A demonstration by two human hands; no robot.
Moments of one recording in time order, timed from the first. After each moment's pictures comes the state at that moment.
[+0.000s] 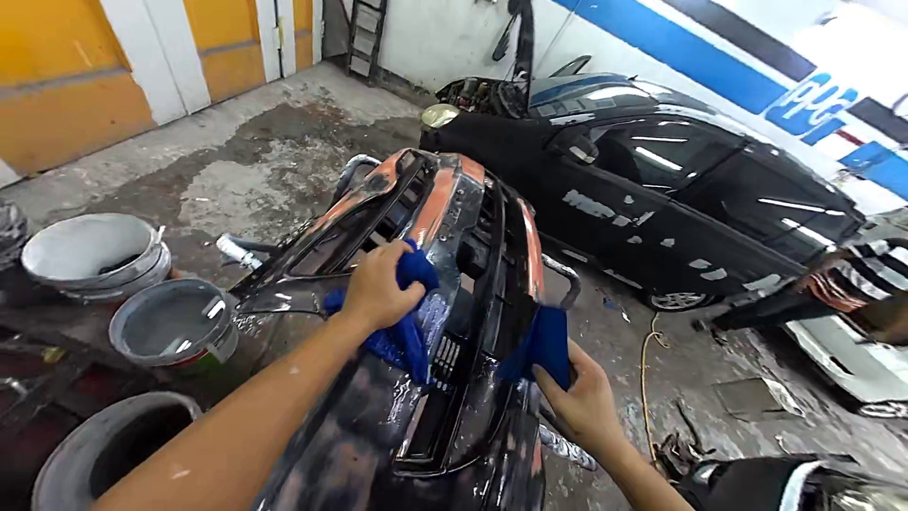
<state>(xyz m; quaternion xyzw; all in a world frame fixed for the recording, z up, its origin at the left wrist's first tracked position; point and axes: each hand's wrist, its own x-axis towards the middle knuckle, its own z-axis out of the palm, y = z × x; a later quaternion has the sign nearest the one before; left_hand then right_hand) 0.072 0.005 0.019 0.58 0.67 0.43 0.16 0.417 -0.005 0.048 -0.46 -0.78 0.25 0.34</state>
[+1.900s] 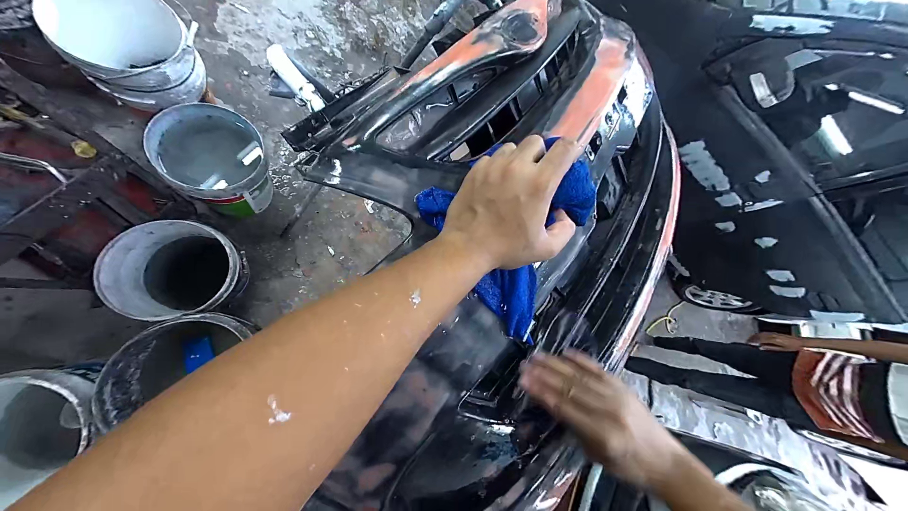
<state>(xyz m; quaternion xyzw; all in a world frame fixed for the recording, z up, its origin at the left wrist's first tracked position) 0.084 0.014 -0.024 0.61 0.65 0.45 0.04 0.414 -0.016 -0.009 -0.07 -1.00 0.06 -0.03</state>
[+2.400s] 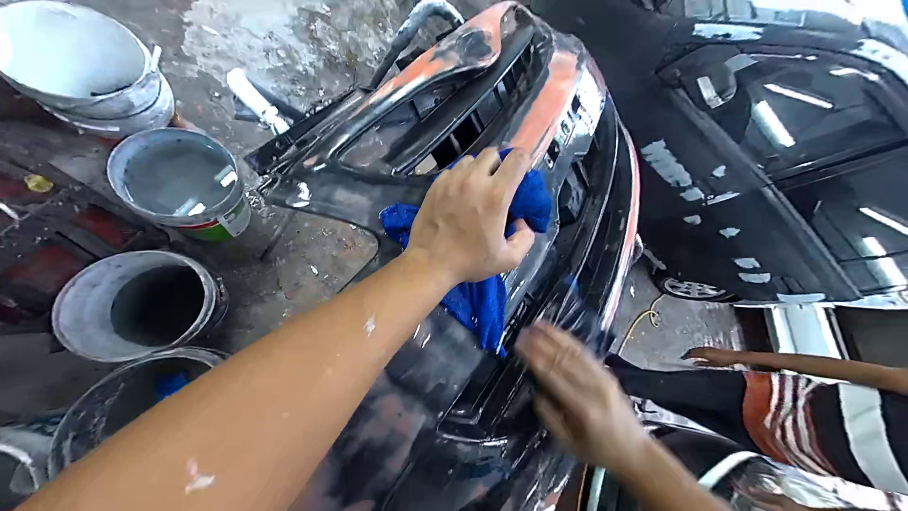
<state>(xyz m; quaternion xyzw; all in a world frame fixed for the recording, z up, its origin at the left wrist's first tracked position) 0.084 0.017 -0.021 0.61 0.65 0.46 0.03 0.404 0.001 -0.016 -0.17 -0.98 0.03 0.03</state>
